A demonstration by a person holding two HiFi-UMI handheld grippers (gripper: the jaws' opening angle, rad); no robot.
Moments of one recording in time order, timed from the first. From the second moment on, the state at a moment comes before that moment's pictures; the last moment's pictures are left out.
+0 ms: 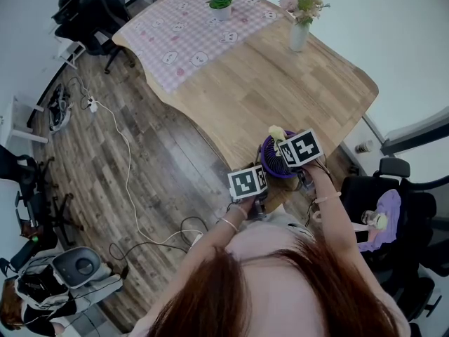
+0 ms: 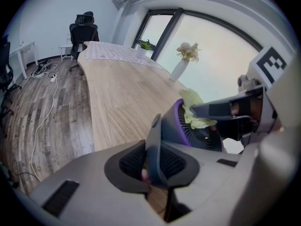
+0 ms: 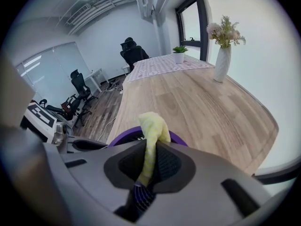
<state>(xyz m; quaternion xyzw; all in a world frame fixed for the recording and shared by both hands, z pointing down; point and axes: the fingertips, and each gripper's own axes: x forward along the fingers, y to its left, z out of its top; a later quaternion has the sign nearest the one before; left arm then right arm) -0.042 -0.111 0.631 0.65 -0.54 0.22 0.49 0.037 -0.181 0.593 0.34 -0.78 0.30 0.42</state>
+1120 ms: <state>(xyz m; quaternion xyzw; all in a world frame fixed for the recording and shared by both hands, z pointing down) -0.042 -0.112 0.633 0.64 -0.55 0.21 0.49 0.061 -0.174 0.597 0.29 -0.81 0.16 0.49</state>
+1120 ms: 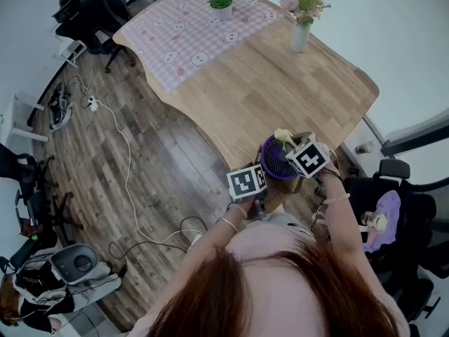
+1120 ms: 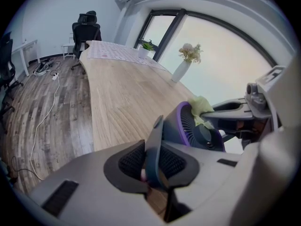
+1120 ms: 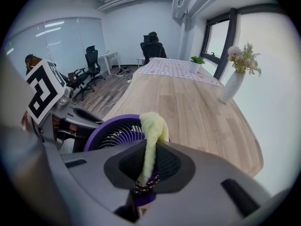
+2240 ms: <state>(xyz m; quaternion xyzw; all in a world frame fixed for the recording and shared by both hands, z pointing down) -0.045 -0.114 0.635 0.63 -0.55 0.20 0.51 0.074 -0.123 0.597 0.29 -0.78 0.19 0.53</state>
